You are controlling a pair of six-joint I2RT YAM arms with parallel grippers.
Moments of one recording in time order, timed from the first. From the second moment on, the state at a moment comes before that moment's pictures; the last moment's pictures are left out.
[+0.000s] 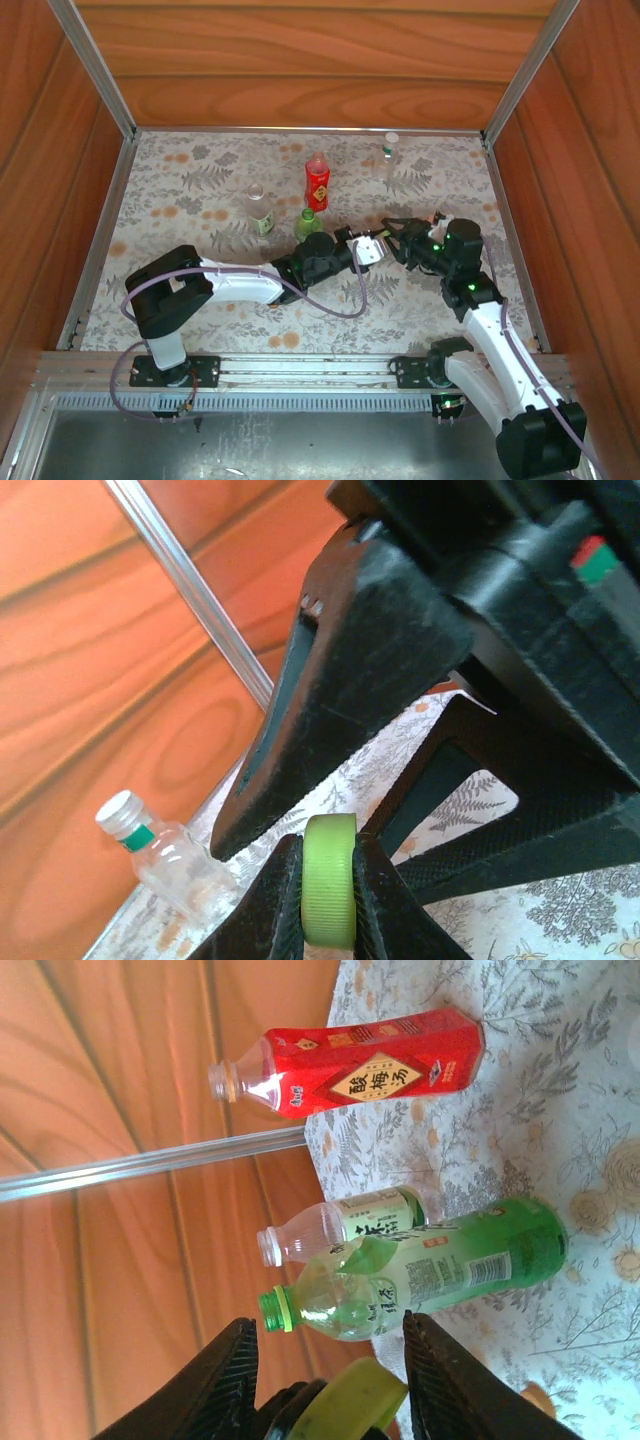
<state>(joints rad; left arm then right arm) -1.13 1.77 0.93 0.81 -0.07 0.51 0.22 0.77 0.52 -0.11 -0.56 1.42</state>
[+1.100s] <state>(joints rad) -1.16 1.80 0.91 0.82 -0.13 0.78 0.18 0.87 0.55 -0.16 -0.65 1.38</state>
